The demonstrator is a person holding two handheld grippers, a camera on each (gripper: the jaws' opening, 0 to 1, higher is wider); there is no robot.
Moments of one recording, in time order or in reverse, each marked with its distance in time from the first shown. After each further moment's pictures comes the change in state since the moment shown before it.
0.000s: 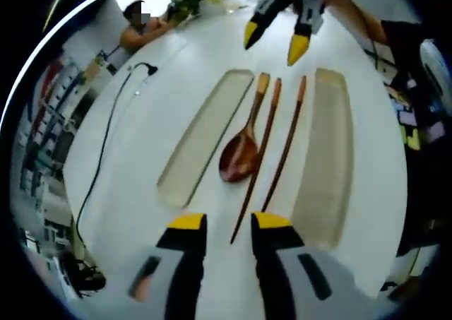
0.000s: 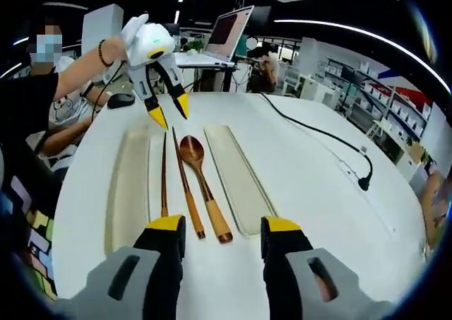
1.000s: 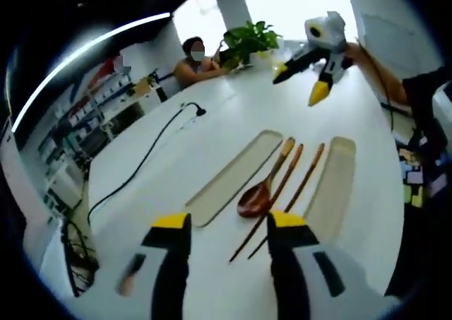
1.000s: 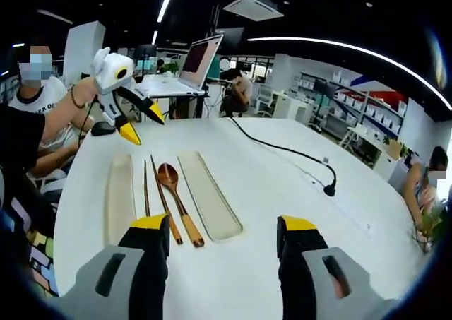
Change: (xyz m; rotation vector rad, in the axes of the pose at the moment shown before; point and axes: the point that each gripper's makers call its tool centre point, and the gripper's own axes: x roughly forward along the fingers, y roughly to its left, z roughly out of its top) left arm -0.048 0.011 0.025 -0.228 -0.327 0.200; right arm -0.047 -0.031 0.021 0.069 -0.134 -0.154
